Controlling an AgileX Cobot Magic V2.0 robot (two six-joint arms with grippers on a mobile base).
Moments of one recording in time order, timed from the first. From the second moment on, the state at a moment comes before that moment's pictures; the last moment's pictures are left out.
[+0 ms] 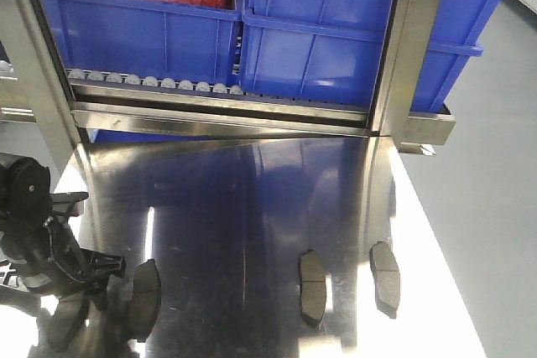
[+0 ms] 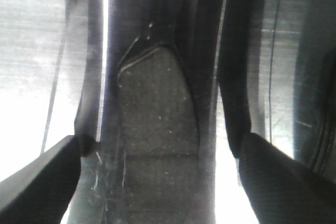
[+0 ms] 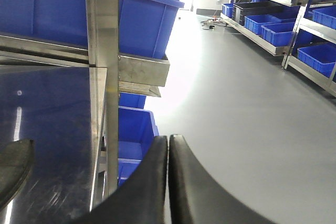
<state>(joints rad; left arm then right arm) -0.19 1.72 -0.97 0.00 0.91 -0.31 -0.09 -0.01 0.03 -0.35 0.22 0.23</state>
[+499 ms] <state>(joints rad) -0.19 1.72 -0.97 0.00 0.89 -0.30 -0.09 -0.01 0.03 -0.35 0.22 0.23</state>
